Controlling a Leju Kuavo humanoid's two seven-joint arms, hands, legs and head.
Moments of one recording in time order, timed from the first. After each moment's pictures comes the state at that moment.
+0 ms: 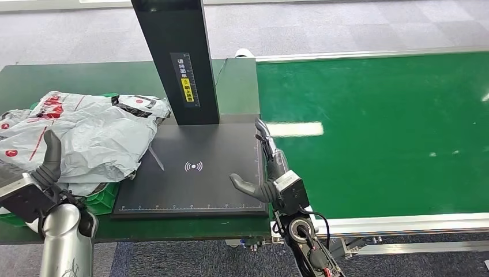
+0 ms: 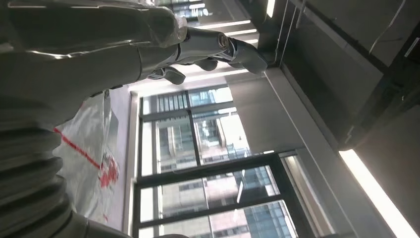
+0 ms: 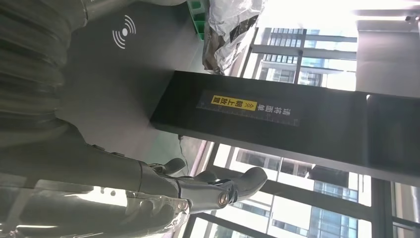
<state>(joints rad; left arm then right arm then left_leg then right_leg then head) -0.33 -0.02 0.17 -1.39 -0.17 0.69 -0.67 -0.26 0.17 0.43 -1.15 0.12 -0.04 -0.59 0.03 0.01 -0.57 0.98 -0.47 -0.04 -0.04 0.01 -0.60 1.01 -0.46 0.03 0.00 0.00</state>
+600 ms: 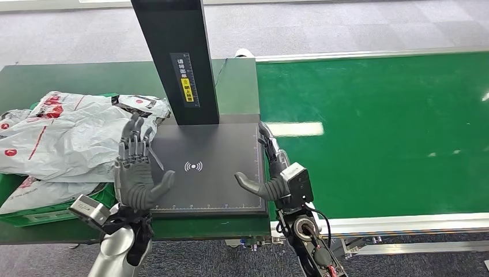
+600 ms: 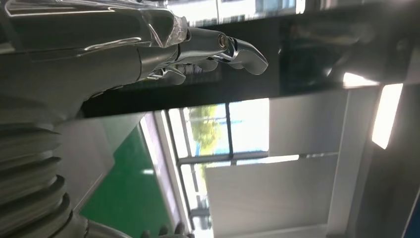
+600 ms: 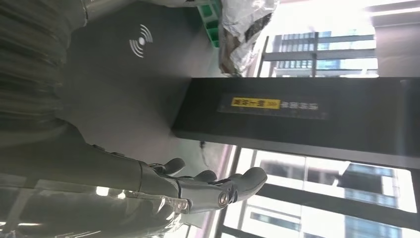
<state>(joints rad) -0.22 -0.01 -0.28 -1.35 0.05 0.01 -0.62 -0.26 0.15 0.41 -1.13 0.03 0.02 -0.51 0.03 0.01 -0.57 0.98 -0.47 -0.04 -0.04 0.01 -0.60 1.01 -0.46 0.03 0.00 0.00</state>
